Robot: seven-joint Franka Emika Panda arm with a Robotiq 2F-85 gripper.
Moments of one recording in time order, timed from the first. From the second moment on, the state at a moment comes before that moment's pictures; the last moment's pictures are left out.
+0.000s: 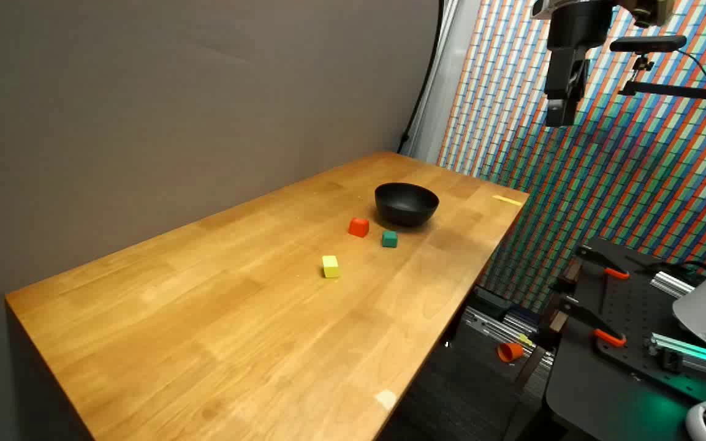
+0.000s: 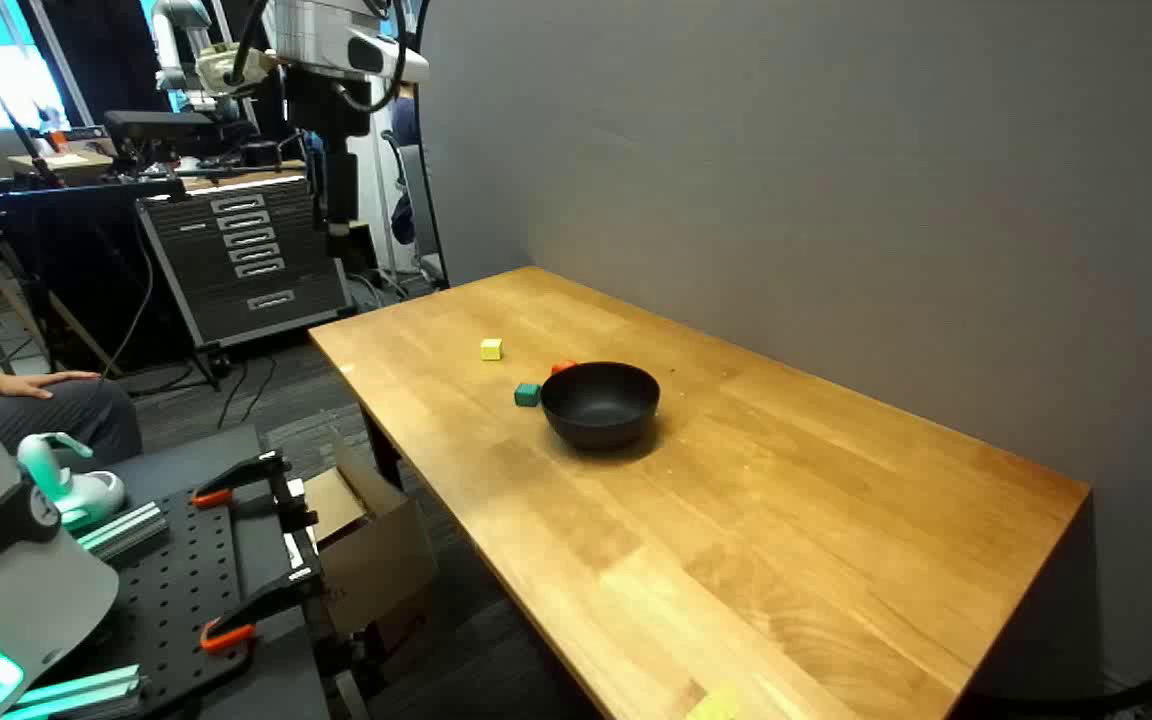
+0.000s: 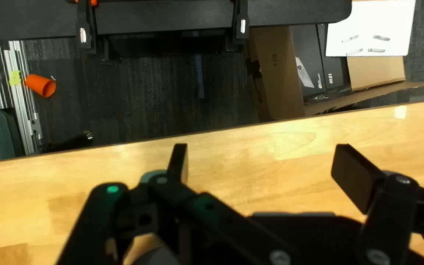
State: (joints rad) arm 0.07 -0.44 0.05 -2.51 0.14 1.86 0.08
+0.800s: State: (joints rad) arm 0.07 -0.41 0.05 -2.50 0.14 1.88 0.08
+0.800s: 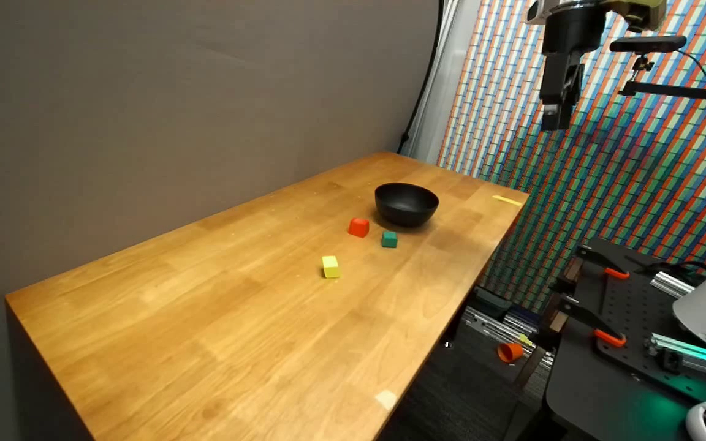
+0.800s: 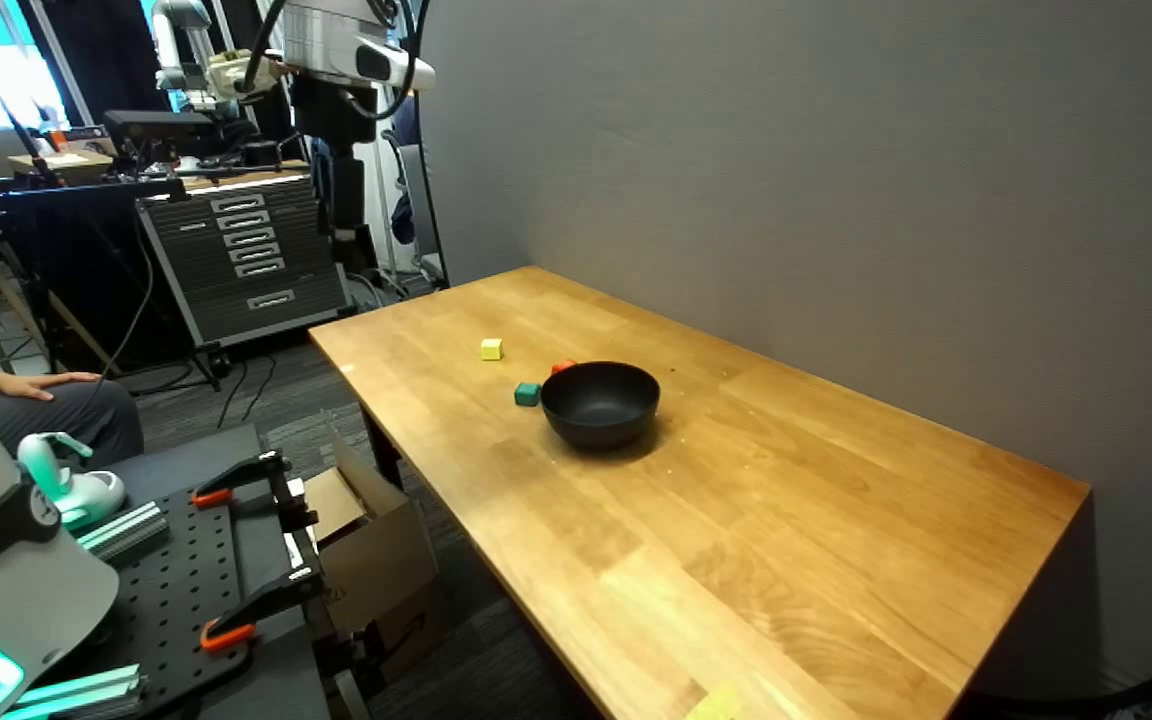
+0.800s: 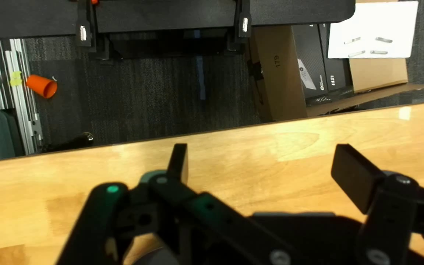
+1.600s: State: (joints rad) arm 0.10 0.18 0.11 -2.22 0.11 2.12 0.04
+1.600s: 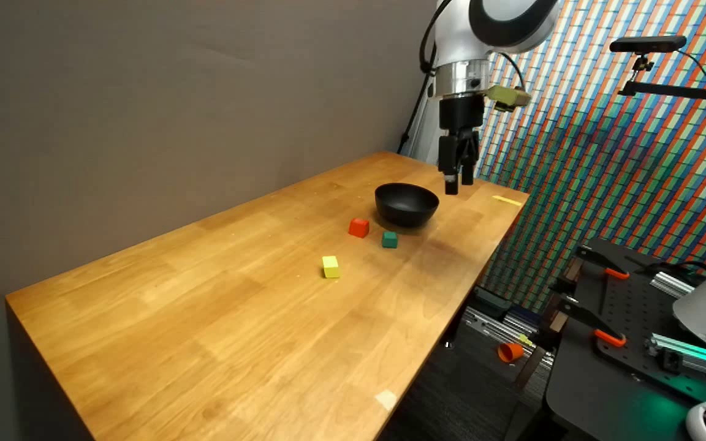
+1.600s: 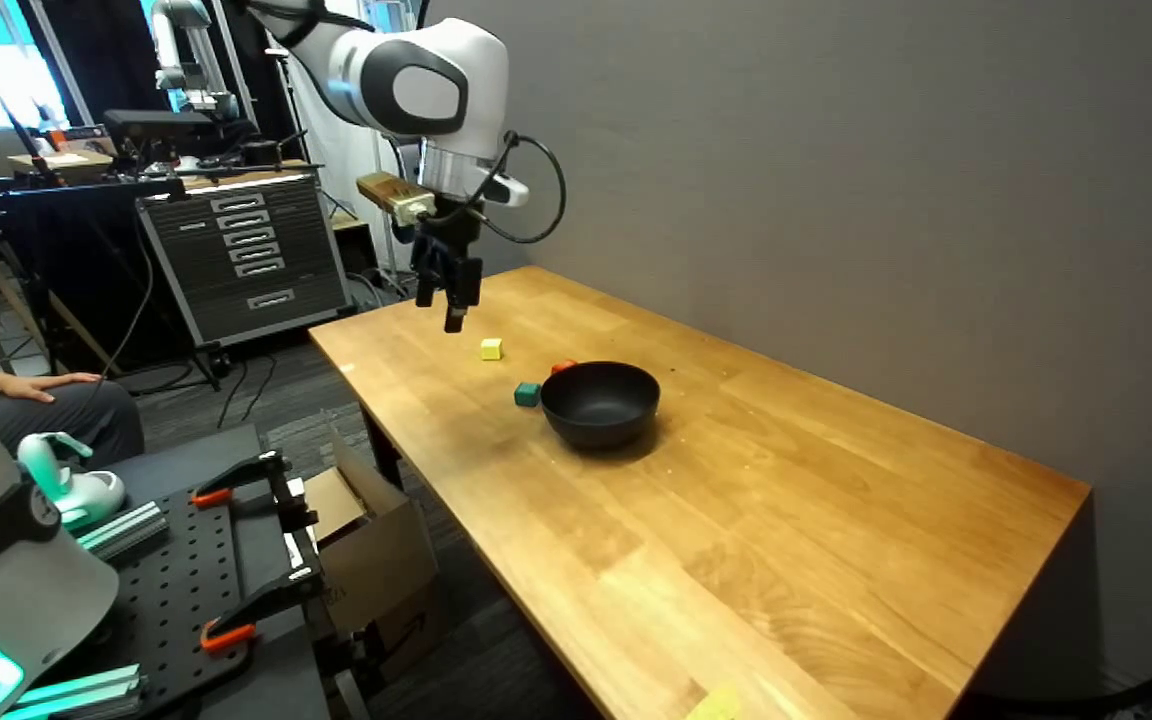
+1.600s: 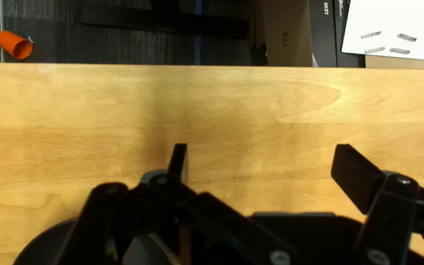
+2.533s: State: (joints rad) arm 0.10 0.64 0.10 -1.83 0.06 2.17 -0.06
